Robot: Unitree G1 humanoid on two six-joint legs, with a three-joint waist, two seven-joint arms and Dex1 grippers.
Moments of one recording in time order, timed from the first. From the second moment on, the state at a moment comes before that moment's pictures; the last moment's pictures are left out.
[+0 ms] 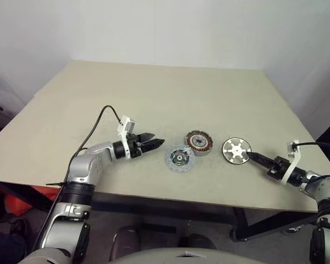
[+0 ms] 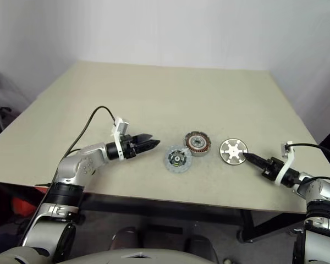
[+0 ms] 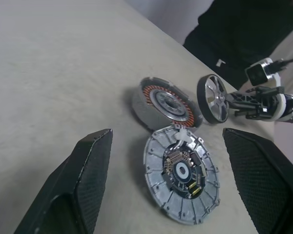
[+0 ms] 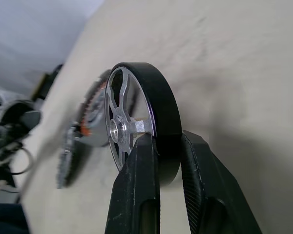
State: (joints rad) left arm -0.43 0.28 0.00 0.18 -0.50 0.67 -0.90; right arm -0.32 -0.69 -0.38 0.65 0.54 0.82 1.17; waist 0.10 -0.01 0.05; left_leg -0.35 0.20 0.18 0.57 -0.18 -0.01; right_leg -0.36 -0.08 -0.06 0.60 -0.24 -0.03
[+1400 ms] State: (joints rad) left arm -0.37 0.27 -0.03 0.14 -0.48 0.63 -0.83; right arm -0.57 -0.64 -0.27 0.35 0.68 1.36 0.74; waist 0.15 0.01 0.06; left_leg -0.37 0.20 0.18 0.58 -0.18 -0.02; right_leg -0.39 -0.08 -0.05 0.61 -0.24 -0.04
